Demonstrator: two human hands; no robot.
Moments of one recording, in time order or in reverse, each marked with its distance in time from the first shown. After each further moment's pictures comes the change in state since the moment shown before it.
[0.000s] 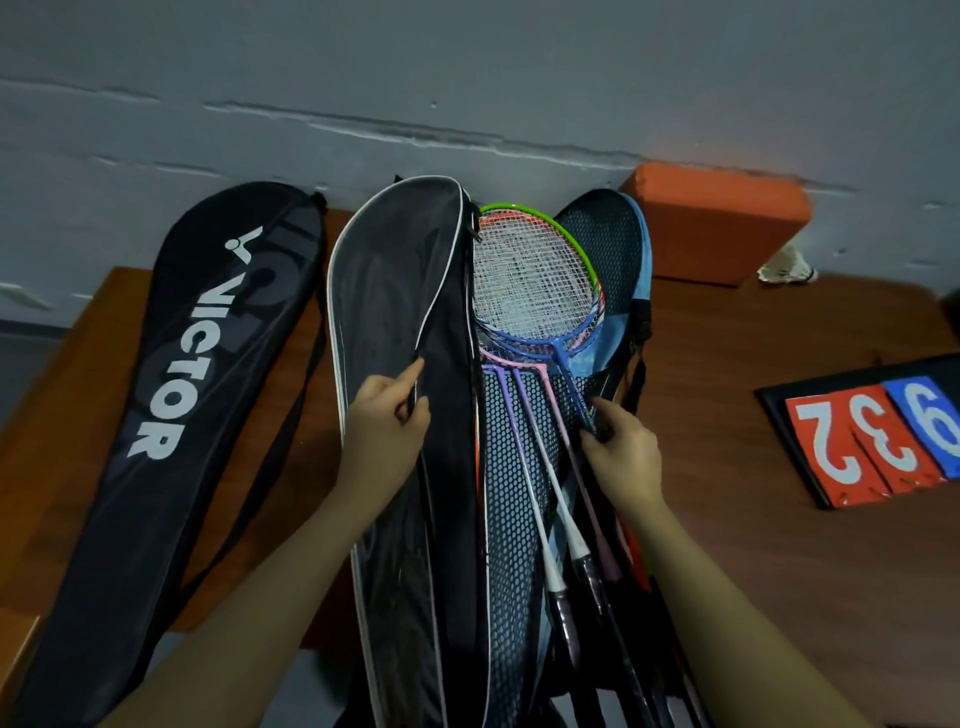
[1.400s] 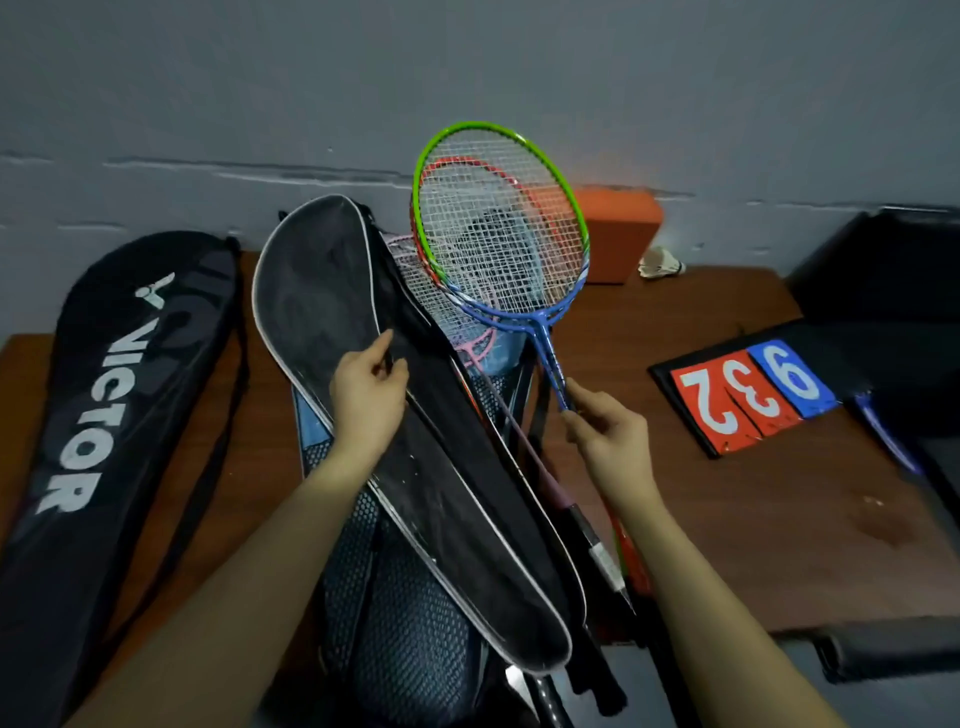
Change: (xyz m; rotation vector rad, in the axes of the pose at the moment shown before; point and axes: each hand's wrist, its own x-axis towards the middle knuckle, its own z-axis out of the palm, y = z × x) left_hand 0.016 0.068 0.034 -0.207 0.031 -0.091; right_hand -0.051 -0.002 -0.089 0.519 0.172 -0.074
